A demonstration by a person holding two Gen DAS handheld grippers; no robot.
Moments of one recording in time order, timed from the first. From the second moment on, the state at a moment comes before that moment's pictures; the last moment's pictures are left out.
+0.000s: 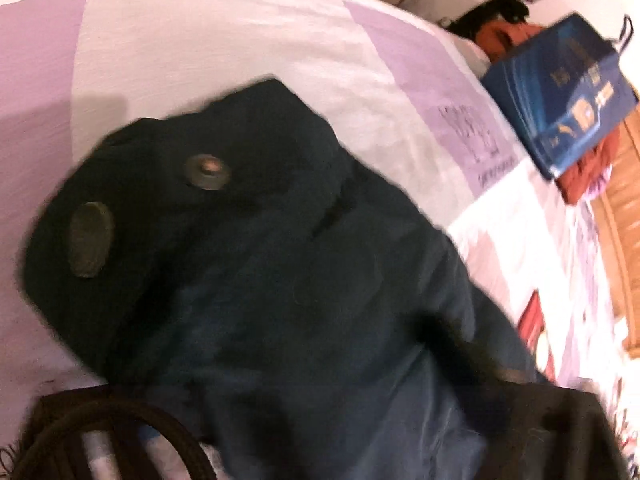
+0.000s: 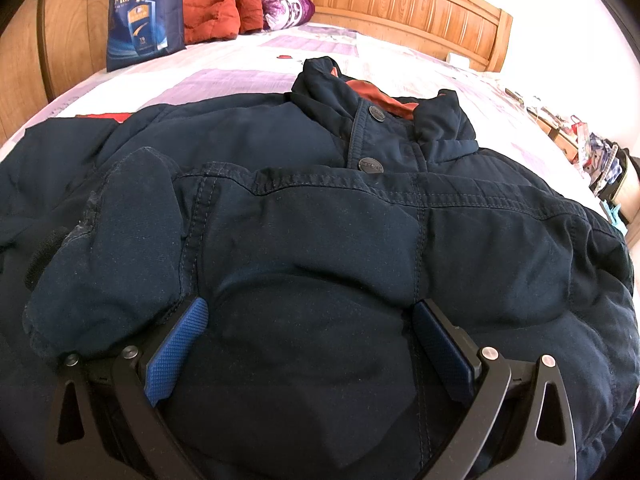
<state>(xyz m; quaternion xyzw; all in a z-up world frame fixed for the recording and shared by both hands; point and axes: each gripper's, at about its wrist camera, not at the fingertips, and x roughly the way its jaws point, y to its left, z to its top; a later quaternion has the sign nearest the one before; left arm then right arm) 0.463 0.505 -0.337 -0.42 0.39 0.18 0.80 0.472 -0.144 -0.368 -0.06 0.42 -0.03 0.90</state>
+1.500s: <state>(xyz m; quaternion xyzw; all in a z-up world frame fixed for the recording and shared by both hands) 0.441 -0.080 -0.131 0.03 0.33 -0.19 0.93 0.366 -0.299 -0.263 -0.03 0.39 -0.10 0.91</state>
